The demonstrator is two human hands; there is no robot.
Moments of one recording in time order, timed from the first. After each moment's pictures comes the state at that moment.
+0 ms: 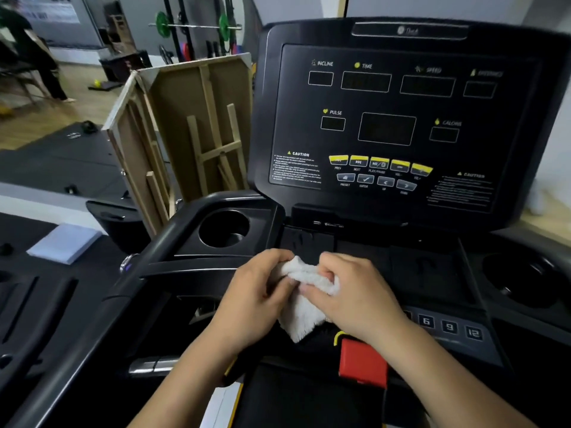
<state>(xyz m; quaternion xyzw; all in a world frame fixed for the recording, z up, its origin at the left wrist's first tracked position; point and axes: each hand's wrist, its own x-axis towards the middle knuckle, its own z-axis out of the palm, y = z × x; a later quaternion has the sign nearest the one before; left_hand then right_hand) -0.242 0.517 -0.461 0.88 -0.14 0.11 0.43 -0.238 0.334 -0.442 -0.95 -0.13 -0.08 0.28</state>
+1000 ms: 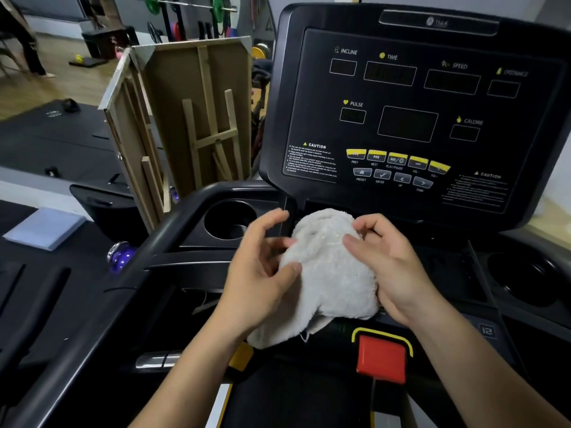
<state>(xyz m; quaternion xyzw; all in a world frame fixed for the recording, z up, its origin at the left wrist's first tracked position) -0.230 0.533 -0.461 0.70 -0.11 0.04 0.71 -0.225 0.337 -0.423 -0.67 -0.02 0.03 0.75</state>
